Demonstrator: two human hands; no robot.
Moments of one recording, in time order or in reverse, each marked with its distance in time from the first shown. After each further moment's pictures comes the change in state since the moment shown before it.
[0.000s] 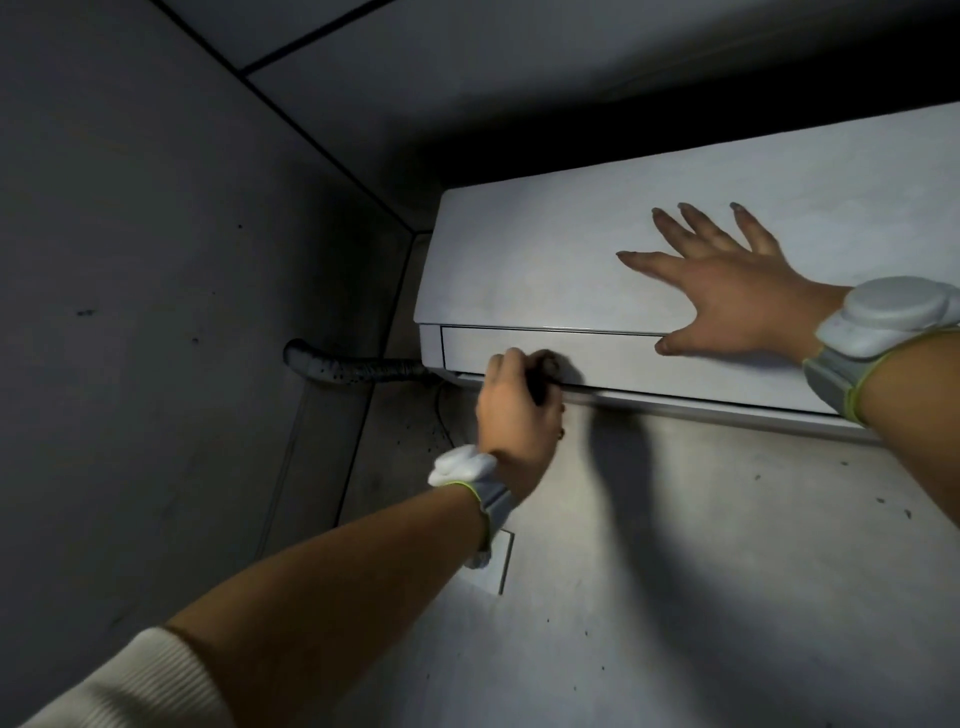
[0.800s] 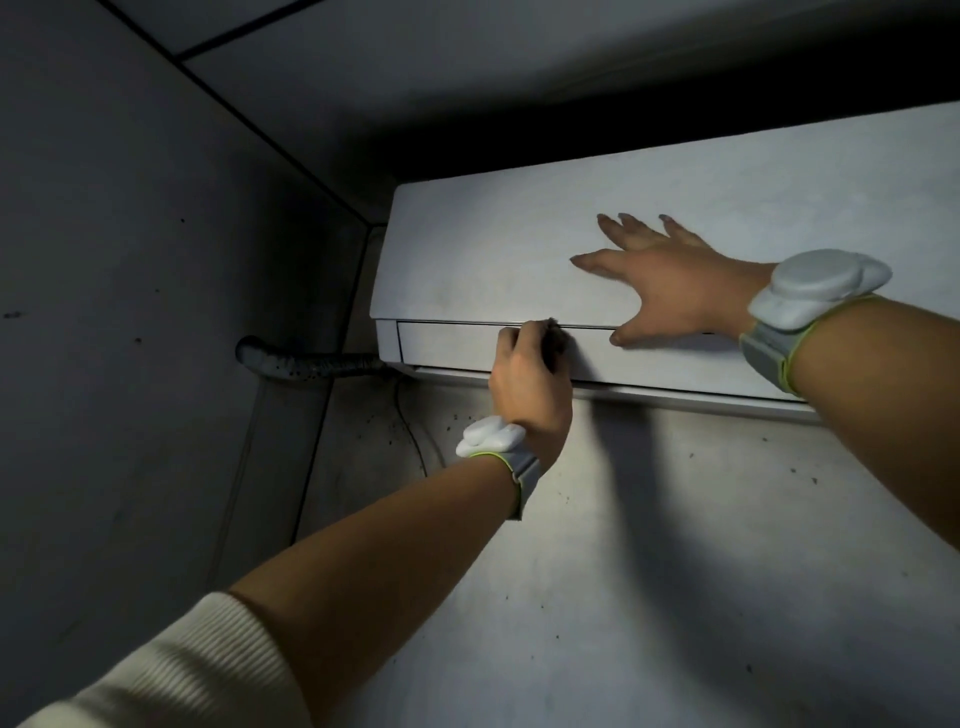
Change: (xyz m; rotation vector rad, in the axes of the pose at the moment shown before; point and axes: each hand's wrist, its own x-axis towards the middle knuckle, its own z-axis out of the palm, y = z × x) left_hand -0.002 0.073 0.027 -0.091 0.001 -0.078; right_hand -0.009 0.004 -0.027 0.085 -0.159 -0.041
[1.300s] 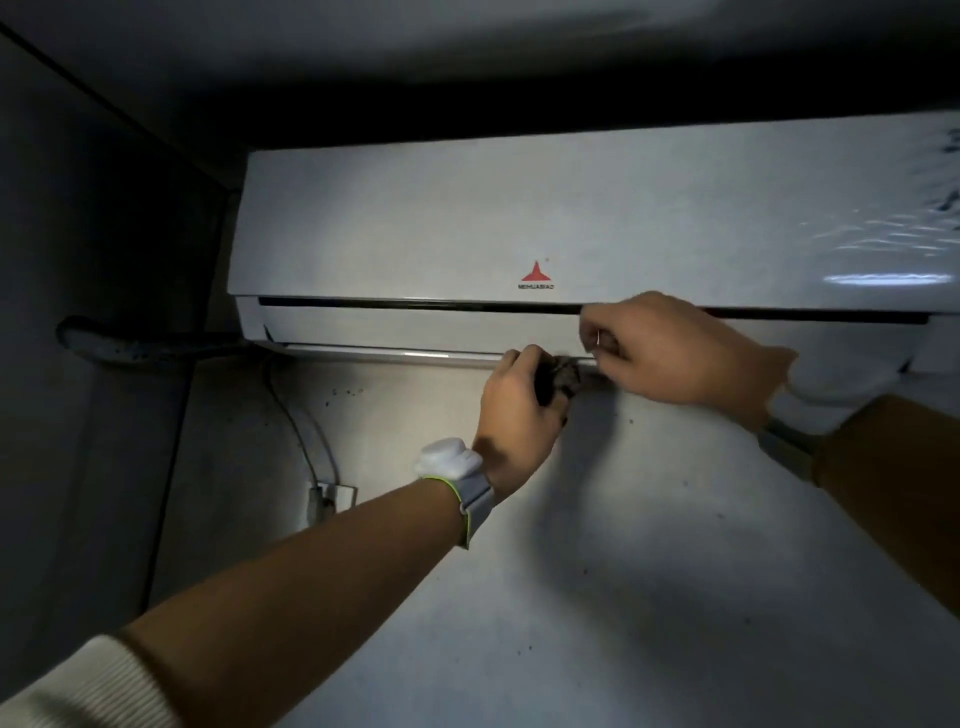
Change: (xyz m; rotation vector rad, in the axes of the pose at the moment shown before) left_hand -0.090 0.062 0.039 -0.216 -0.453 0.166; right_hand -0.161 0.025 -0.010 0.090 0.050 0.071
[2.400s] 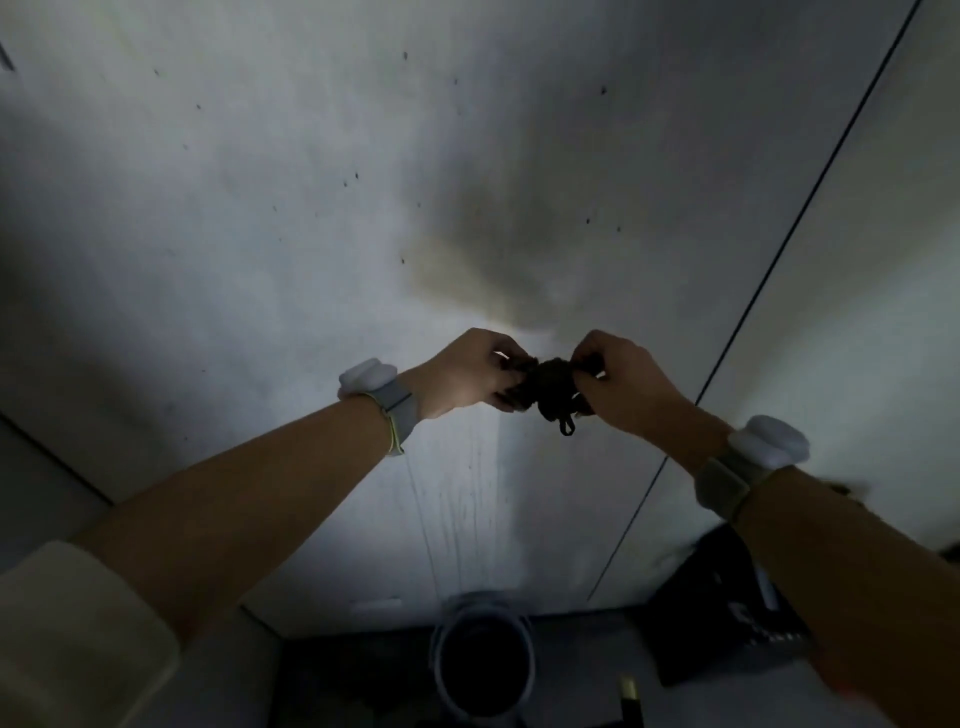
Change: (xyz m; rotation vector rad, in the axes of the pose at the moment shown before) left_hand -0.398 -0.037 0.138 -0.624 -1.205 -0.948; right_hand -0.447 -0.098 0.231 0.740 -0.600 1.013
